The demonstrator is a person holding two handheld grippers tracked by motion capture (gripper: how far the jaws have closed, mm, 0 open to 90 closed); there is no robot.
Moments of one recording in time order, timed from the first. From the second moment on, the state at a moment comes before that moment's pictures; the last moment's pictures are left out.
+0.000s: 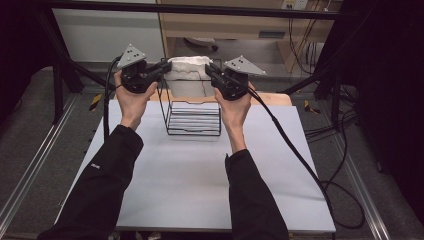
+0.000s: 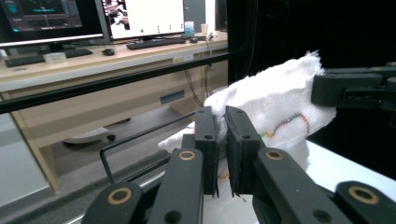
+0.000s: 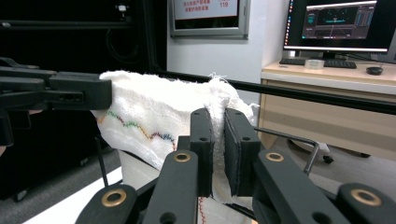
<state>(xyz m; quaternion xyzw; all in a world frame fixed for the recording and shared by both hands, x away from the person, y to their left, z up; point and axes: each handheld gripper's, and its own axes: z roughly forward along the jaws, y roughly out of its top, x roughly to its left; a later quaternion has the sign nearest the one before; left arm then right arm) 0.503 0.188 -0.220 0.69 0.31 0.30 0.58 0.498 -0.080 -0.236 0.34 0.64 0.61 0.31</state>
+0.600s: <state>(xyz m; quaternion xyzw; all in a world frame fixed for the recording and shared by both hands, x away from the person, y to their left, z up) 0.474 0.188 -0.250 0.73 0.28 0.30 0.55 0.477 -0.085 -0.258 0.33 0.67 0.60 0.30</state>
